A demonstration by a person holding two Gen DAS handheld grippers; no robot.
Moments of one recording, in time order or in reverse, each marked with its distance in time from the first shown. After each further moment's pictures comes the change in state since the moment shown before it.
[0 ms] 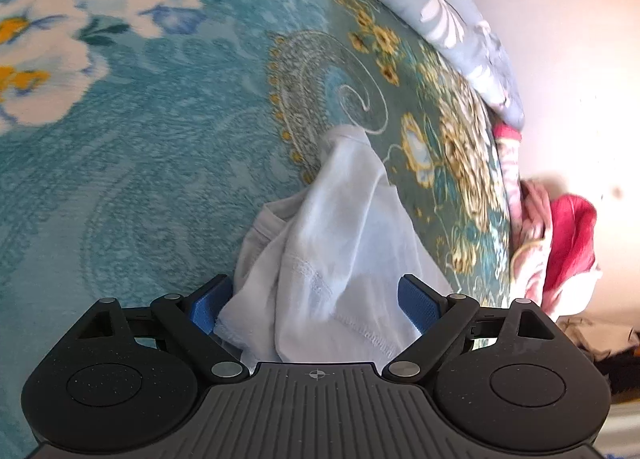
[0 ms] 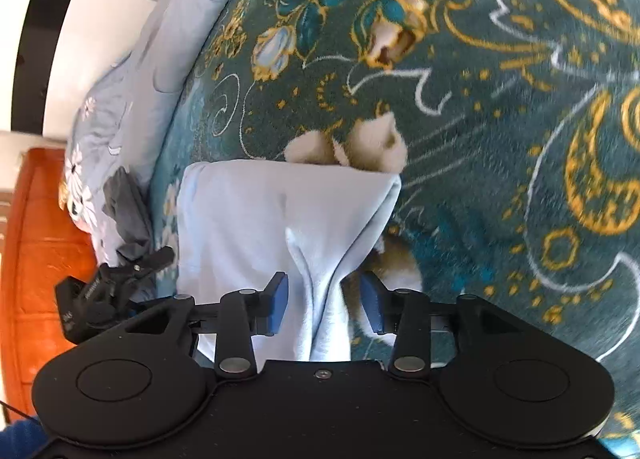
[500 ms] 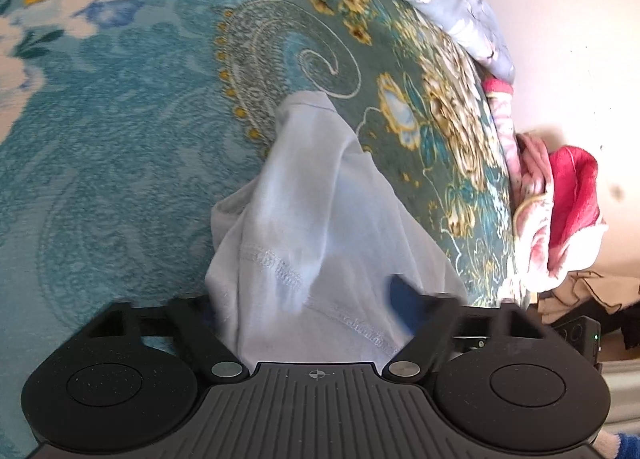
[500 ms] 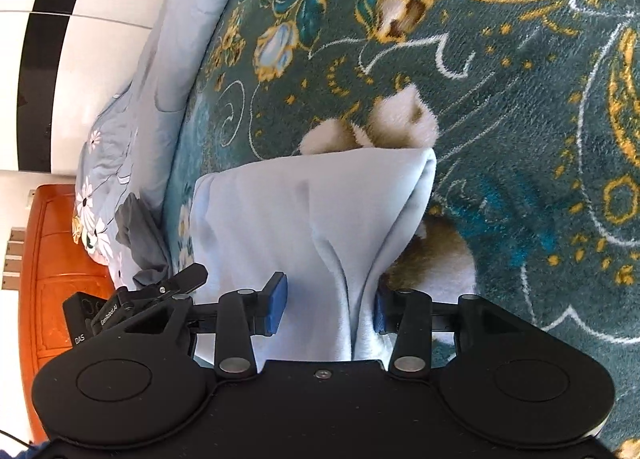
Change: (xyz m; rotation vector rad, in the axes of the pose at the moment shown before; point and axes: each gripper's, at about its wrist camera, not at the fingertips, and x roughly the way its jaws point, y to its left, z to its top) left arm 0.017 -0.022 0.002 0.099 0.090 0.029; right arm 0.016 0.008 -0.013 0.104 -0.054 0.045
